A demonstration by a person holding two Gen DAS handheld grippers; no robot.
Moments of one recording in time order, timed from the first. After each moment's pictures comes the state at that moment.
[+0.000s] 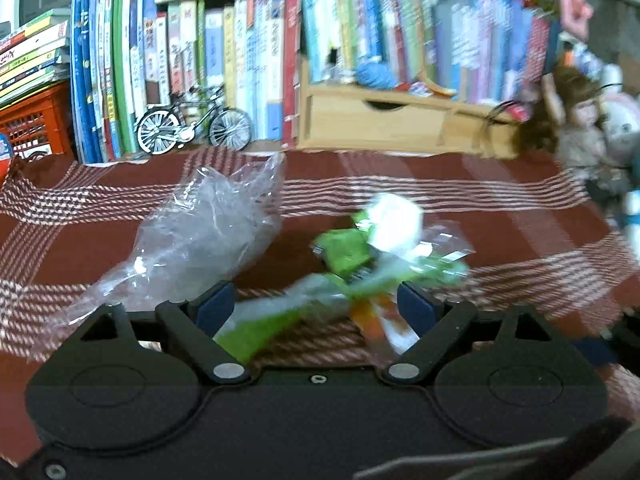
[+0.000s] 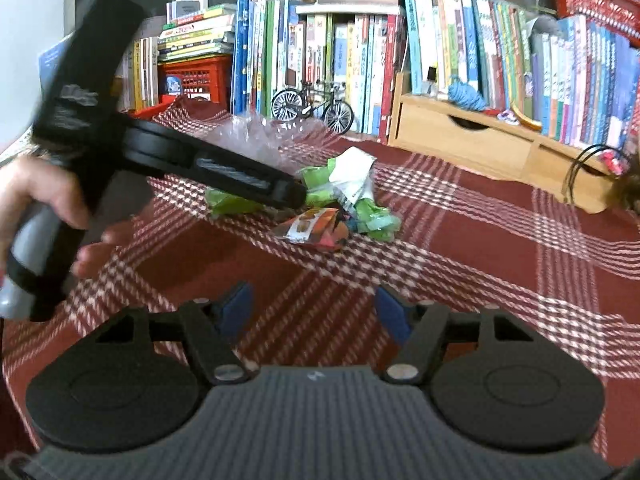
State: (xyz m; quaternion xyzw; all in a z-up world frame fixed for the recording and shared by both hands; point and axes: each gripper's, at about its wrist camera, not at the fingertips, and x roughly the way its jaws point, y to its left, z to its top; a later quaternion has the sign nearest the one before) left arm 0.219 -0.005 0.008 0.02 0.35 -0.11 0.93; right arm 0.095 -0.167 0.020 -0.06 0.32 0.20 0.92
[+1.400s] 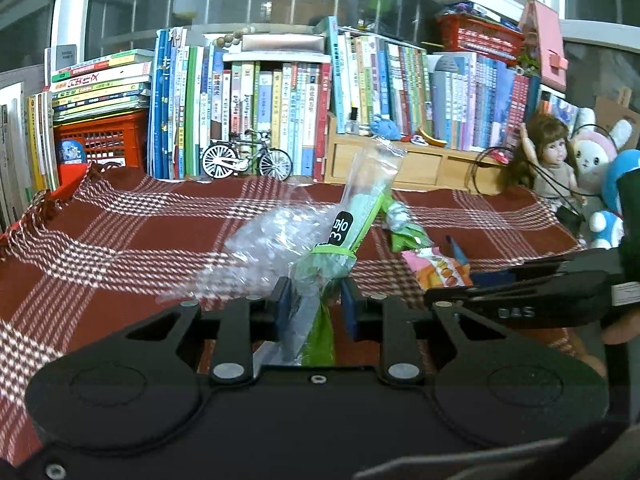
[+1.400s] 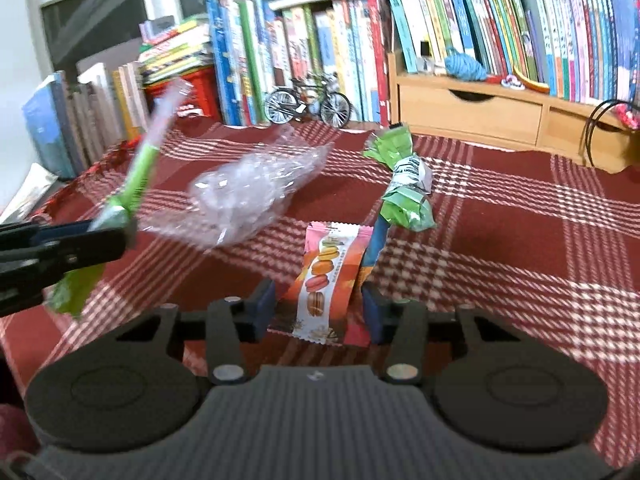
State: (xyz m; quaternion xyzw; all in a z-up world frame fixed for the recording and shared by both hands) left arm 0.061 0.047 0.059 -0.02 0.27 -0.09 0.96; right arm 0.115 -0.169 0.028 0.02 0.35 0.21 0.91
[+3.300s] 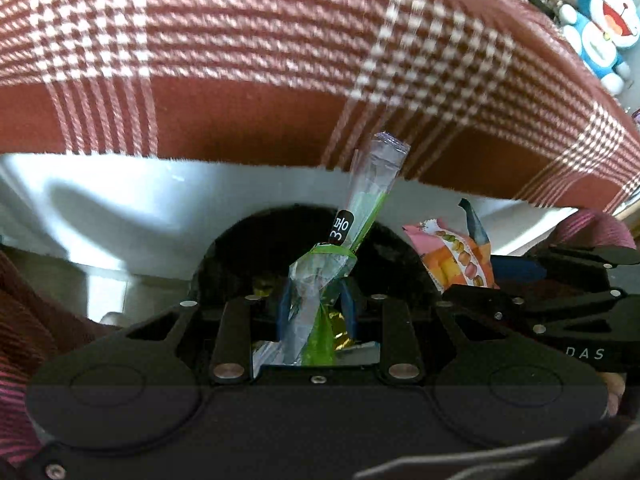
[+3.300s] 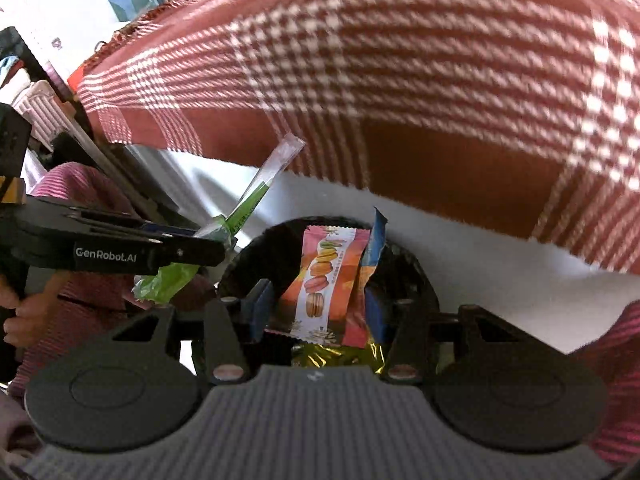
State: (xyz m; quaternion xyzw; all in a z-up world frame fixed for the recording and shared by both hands) left arm -0.168 0.007 -0.126 -0.06 0.53 -0.10 0.84; right arm -0.158 -0.226 -0.109 0.05 0.47 0.27 0.84
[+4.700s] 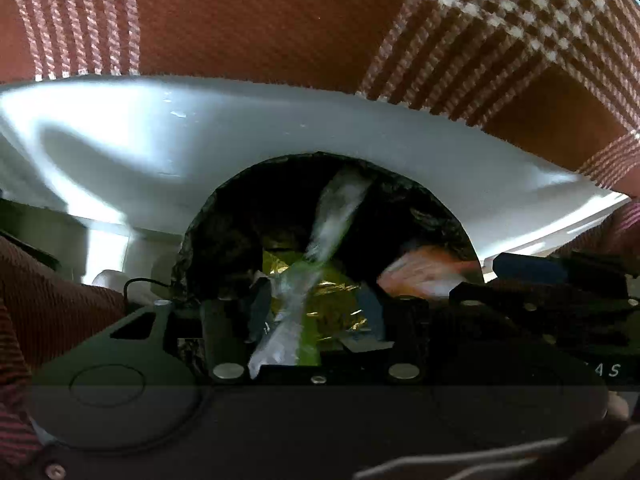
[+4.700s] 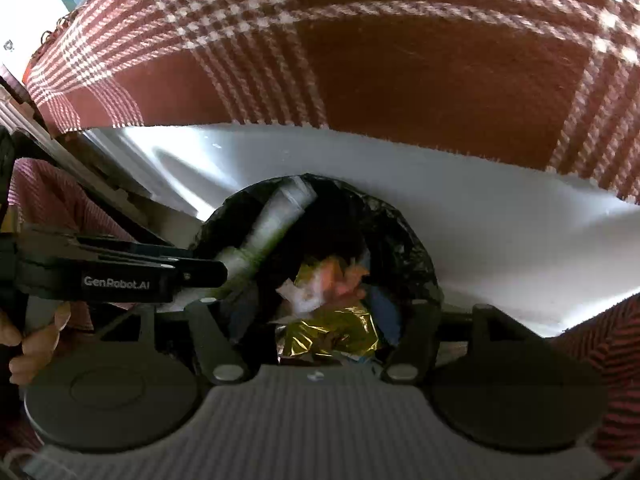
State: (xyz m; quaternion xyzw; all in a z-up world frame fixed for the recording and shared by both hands) left arm -0.147 0.000 -0.196 -0.07 0.58 -0.06 0.81; right arm -0.135 -0.209 -0.167 0.06 0.52 0.23 0.82
